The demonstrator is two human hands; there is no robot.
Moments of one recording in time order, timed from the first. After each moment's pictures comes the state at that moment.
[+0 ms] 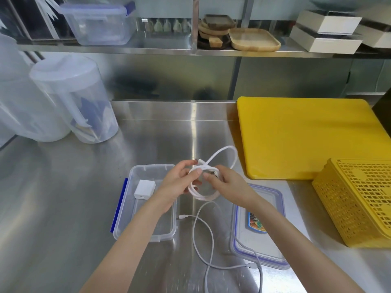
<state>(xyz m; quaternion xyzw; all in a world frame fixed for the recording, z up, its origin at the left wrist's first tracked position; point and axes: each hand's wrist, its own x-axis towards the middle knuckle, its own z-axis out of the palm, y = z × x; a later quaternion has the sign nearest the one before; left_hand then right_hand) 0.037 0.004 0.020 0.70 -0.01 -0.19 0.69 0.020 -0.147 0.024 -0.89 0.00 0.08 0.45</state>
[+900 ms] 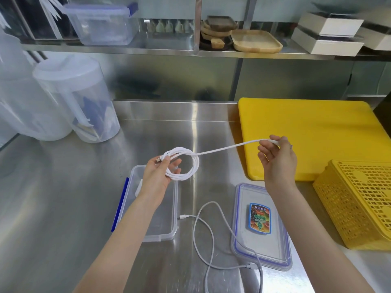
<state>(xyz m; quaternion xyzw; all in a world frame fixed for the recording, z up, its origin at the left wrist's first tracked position) 0.058 0.028 0.012 0.54 0.11 -0.04 0.84 0.033 -0.199 0.057 -0.47 0.22 -0.23 0.83</state>
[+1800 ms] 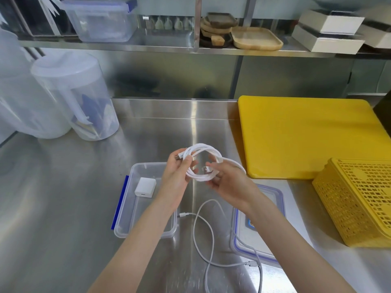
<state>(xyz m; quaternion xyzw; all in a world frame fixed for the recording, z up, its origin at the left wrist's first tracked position) 0.040 -0.006 0.016 0.57 0.04 -0.07 0.82 0.019 -0.140 0.033 -0.46 0.12 0.16 0.87</state>
